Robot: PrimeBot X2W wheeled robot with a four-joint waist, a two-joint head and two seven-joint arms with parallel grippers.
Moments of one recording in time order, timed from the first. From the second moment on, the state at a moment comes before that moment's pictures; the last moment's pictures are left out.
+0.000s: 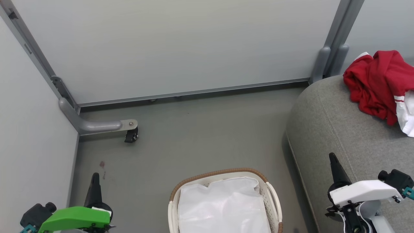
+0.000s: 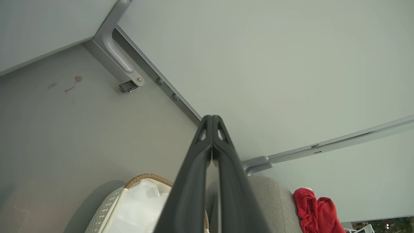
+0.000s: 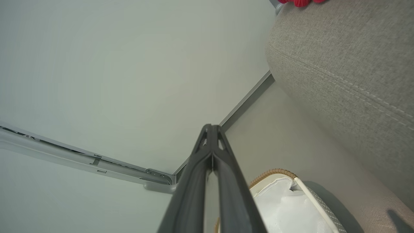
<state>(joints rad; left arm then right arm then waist) -0.02 0.05 0.03 0.28 -1.06 -0.12 -0.05 -0.11 -0.04 -0.05 0.31 0.98 0.13 -0.05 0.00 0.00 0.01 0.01</state>
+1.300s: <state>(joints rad) -0.07 0.05 0.09 0.26 -1.42 -0.12 0.06 -0.11 -0.05 -0.09 0.27 1.39 0.13 0.06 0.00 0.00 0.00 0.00</state>
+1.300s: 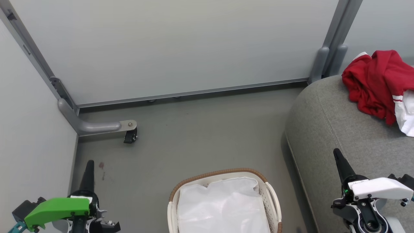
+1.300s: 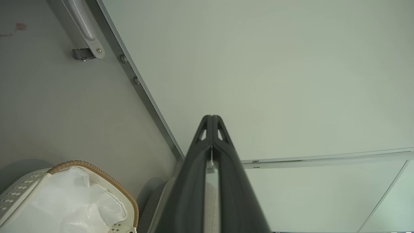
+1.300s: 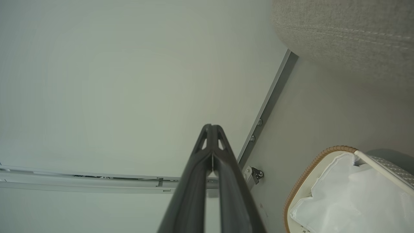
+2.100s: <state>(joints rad) -0.10 0.05 0.11 0.25 -1.57 -0.13 0.10 -0.11 -0.05 -0.11 0.25 1.57 0.13 0.11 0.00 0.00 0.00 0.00</state>
